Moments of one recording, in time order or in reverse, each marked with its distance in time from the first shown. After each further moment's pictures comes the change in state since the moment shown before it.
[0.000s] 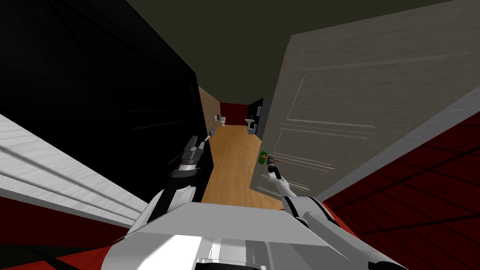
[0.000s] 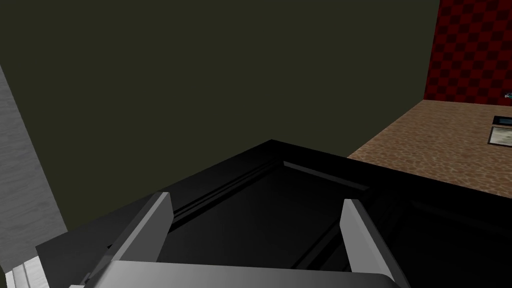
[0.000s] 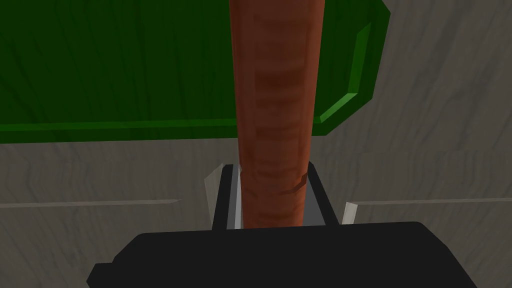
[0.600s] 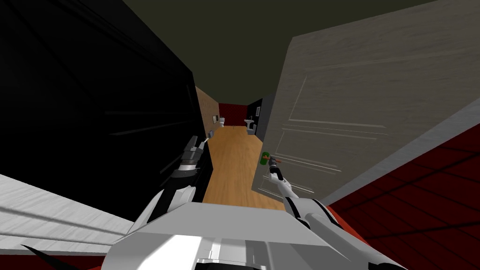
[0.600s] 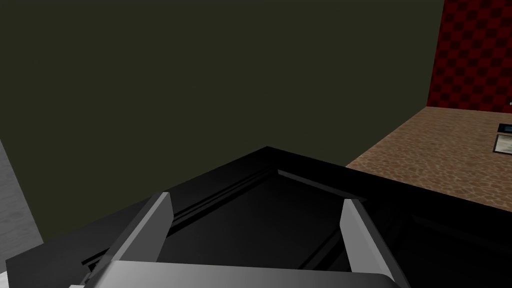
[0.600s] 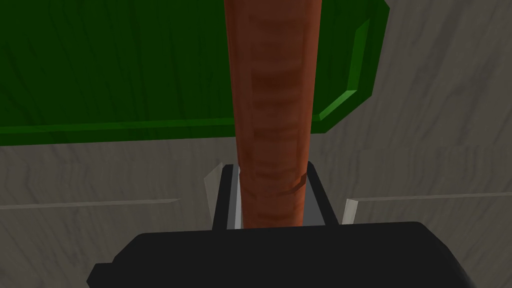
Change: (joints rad) arm 0.016 -0.013 -0.034 -0.006 -0.011 0.002 0.015
